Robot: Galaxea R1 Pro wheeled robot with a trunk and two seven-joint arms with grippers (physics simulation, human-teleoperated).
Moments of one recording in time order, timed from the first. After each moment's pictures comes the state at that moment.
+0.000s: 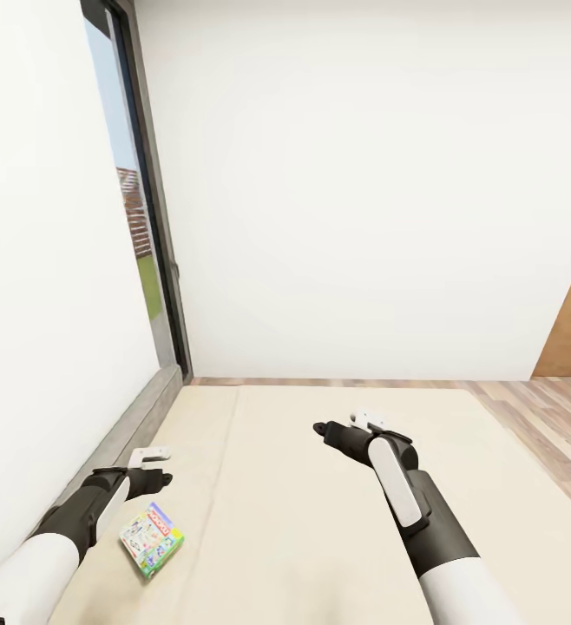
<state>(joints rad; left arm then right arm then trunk) -0.68 0.18 -0.01 -0.54 0.09 0.48 -0.09 -0.55 0.11 0.11 -1.19 -0.67 0.73 -0.33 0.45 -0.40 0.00</state>
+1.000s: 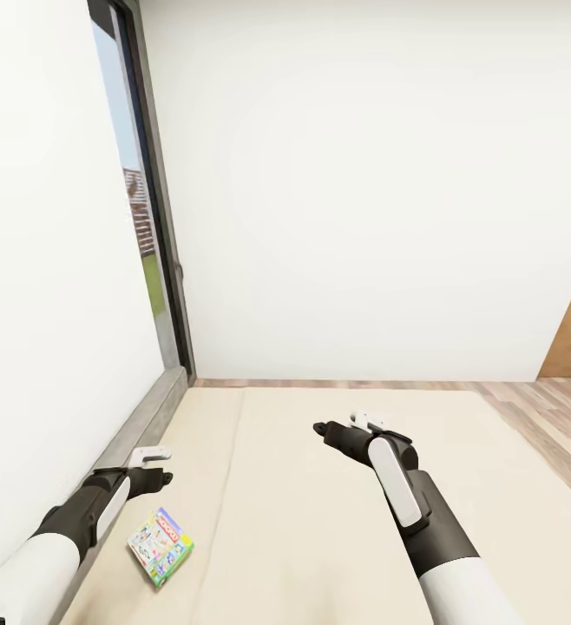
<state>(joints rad) -0.68 0.18 -0.01 -0.54 0.09 0.47 -0.09 -0.55 0.11 0.11 -1.19 -0.67 0.73 -0.33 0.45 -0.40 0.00</state>
